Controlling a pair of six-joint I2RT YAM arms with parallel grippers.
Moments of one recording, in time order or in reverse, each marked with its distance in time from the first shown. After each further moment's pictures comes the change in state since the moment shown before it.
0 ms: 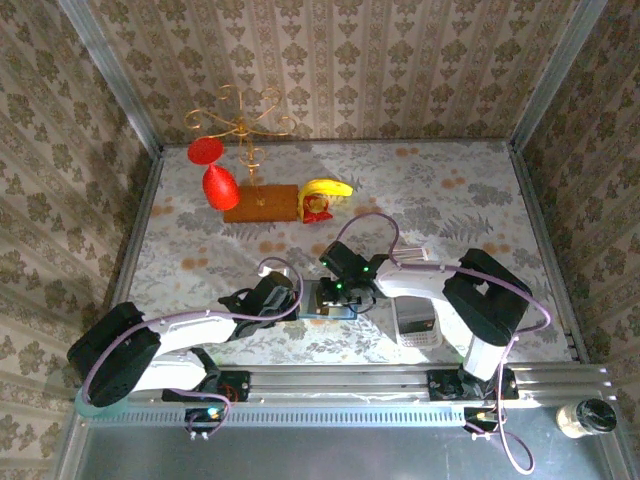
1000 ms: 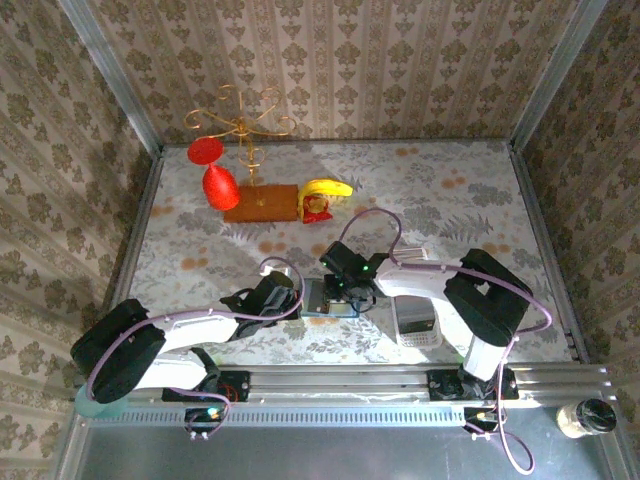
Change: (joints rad) left arm 0.000 0.027 -0.005 0.060 0.006 0.000; right arm -0.004 -0.003 0.008 -0.056 0.164 0.000
